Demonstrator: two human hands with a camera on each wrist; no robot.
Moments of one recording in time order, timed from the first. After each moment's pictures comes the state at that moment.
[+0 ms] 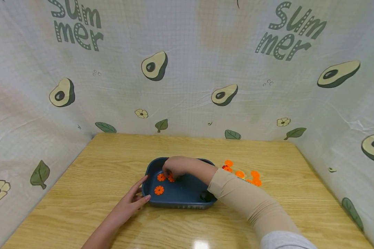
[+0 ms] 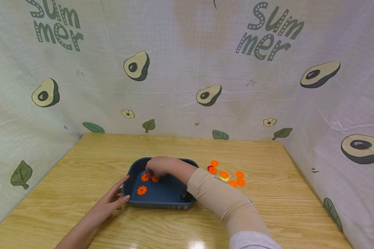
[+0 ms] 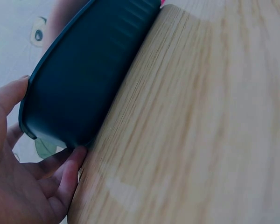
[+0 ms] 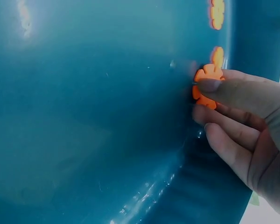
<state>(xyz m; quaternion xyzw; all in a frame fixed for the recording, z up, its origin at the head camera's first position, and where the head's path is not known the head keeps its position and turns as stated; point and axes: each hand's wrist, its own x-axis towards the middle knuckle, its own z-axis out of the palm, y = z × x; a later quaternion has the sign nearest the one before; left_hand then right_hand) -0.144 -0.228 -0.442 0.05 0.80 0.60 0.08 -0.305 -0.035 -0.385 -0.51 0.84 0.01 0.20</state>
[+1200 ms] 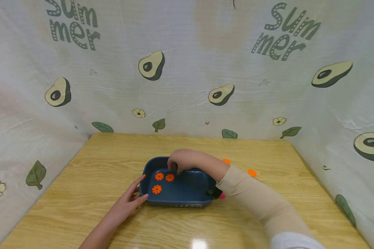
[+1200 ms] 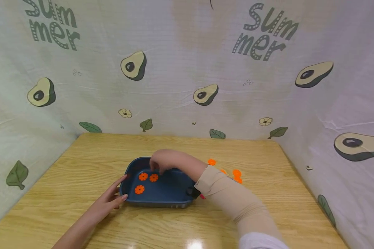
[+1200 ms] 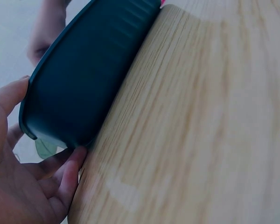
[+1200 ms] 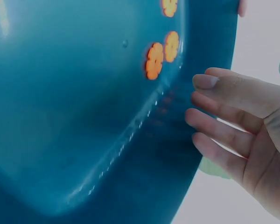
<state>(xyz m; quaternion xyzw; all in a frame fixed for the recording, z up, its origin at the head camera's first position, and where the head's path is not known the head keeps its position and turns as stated) -0.145 -0.227 -0.442 0.02 0.80 0.60 0.08 -0.297 -0.002 -0.345 -0.49 0.85 -0.02 0.19</state>
